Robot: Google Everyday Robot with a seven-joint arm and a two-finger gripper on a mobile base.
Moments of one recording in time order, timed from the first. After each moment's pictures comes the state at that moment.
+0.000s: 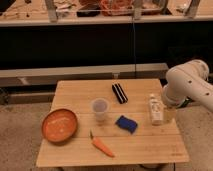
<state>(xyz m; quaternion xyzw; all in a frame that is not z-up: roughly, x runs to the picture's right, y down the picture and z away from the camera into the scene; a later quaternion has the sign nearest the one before) 0.282 0.106 0.684 -0.28 0.02 0.02 0.96</state>
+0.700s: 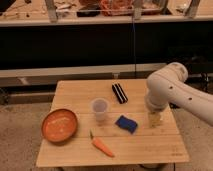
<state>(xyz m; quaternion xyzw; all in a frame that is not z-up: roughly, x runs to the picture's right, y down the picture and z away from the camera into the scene) 0.202 0.118 0.668 -0.28 0.01 -0.01 0.96</state>
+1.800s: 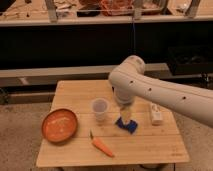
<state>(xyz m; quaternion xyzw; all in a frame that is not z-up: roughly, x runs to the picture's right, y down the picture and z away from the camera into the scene) 0.069 0.099 0.675 -0.29 -0.02 -0.09 0.95</state>
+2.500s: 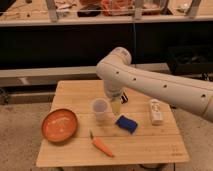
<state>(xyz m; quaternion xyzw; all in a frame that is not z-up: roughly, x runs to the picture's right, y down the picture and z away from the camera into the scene) 0.041 0.063 0.695 -0.28 -0.03 -0.12 0.95</state>
